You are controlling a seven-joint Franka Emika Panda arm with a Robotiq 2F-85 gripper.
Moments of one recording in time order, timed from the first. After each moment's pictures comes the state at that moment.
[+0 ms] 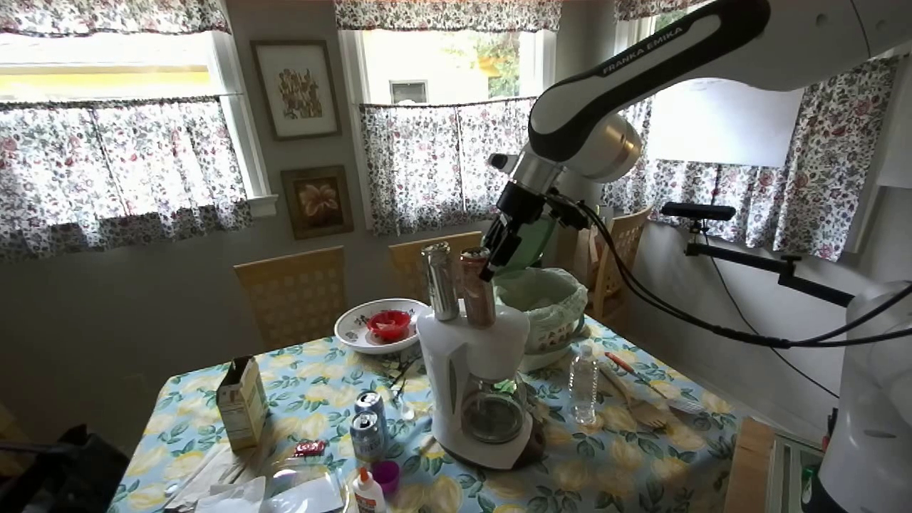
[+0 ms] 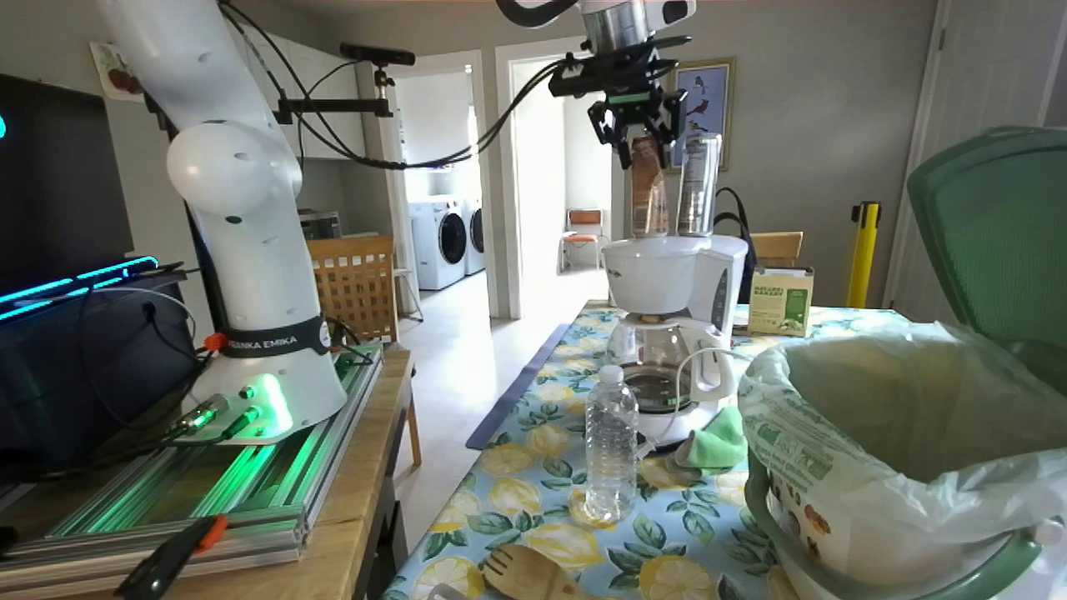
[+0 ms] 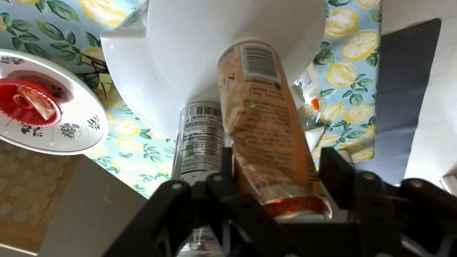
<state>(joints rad) 0.19 -0.27 -0.22 -2.34 0.43 2.41 -1.04</state>
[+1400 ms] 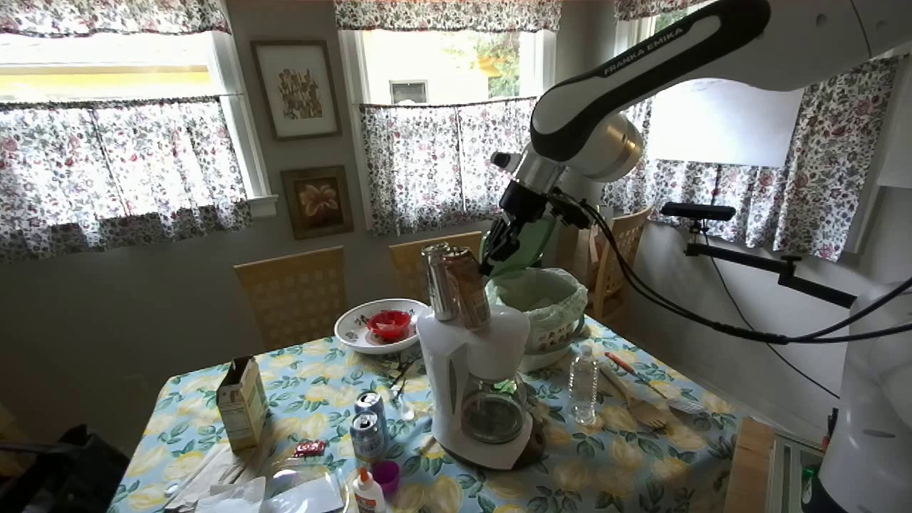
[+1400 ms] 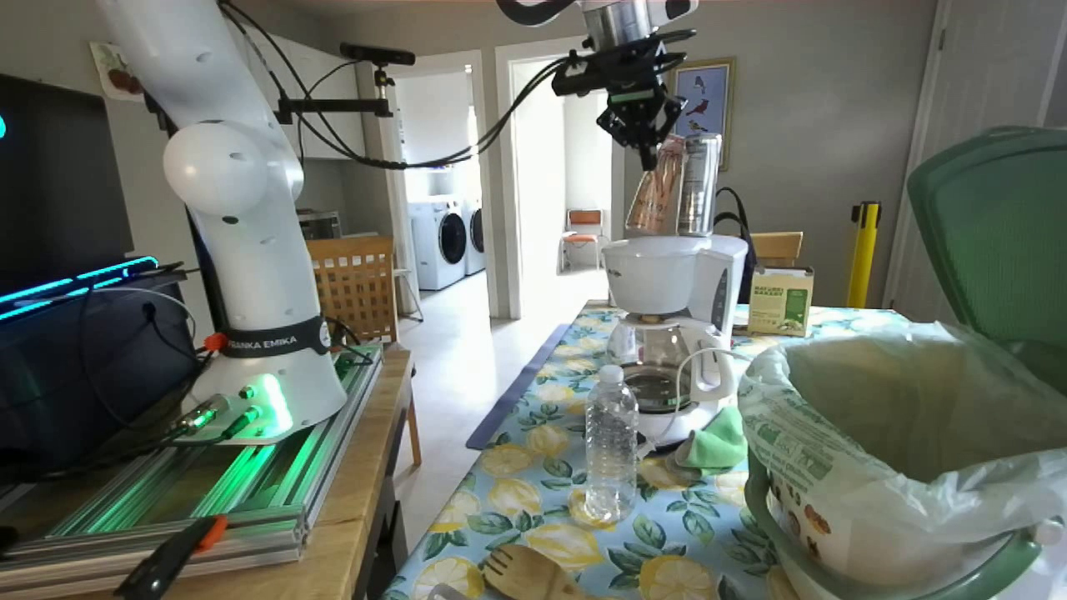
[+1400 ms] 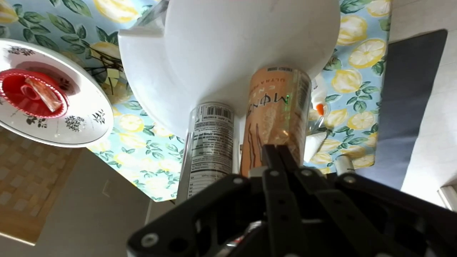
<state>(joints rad) 0.16 -0.27 -0.21 -2.34 0.43 2.41 -1.10</state>
